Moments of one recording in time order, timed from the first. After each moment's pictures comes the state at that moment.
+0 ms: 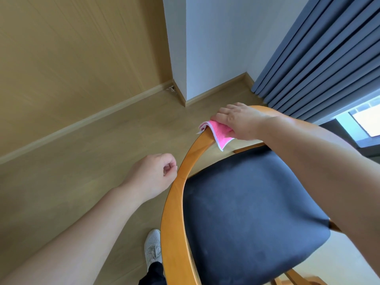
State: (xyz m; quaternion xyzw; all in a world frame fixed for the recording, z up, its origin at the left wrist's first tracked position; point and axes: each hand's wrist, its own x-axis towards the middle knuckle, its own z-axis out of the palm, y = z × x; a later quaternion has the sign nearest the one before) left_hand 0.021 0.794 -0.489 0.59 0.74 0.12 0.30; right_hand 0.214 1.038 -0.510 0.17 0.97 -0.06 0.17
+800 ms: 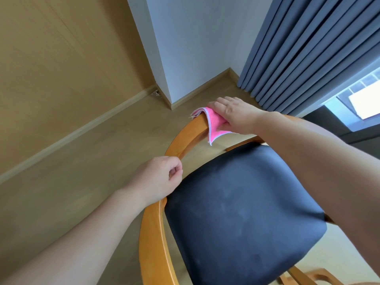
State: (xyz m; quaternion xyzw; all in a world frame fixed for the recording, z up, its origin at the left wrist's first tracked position) left_hand 0.071 0.846 -0.507 0.64 0.69 0.13 0.32; right_hand 0.271 1.076 -0.531 0.25 0.95 -0.15 0.06
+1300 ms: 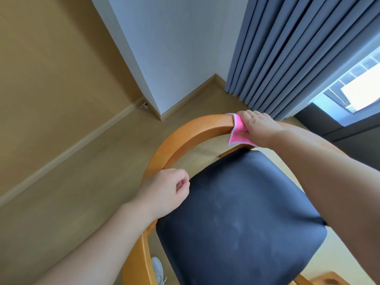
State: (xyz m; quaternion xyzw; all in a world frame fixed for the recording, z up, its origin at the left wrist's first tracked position) left_hand 0.120 0.882 -0.518 0.66 0.66 0.09 0.34; right_hand 0.378 1.098 -0.579 0.46 0.88 -0.15 0.06
